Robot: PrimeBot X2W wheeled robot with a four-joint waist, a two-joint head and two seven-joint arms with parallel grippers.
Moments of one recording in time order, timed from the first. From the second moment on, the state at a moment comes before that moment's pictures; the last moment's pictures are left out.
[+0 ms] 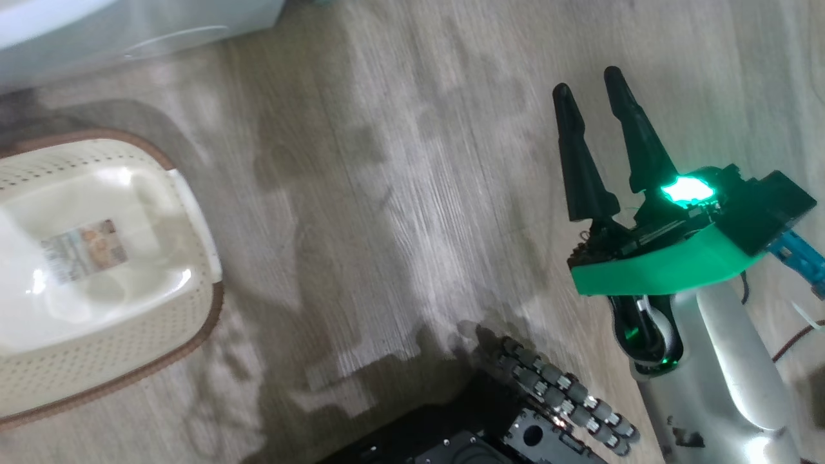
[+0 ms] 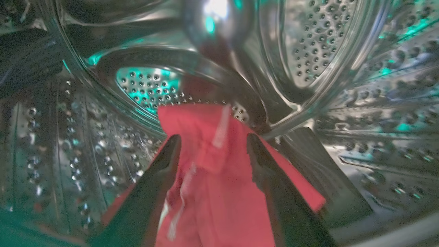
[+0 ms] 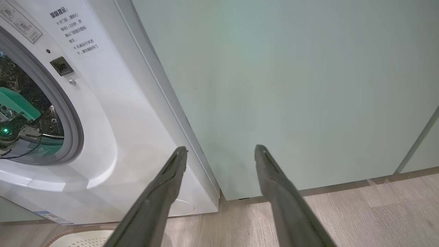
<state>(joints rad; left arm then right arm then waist) -1.27 0.55 -0.06 0.77 -0.42 0.00 -0.25 -0.36 -0.05 0.23 -0.01 0.48 0.13 -0.26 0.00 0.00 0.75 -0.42</state>
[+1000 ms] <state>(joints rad) -0.33 0.27 0.03 -0.10 -0.32 0.14 -0.26 -0.31 -0.05 0.09 0.08 0.31 0.13 -0.25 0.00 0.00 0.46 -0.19</state>
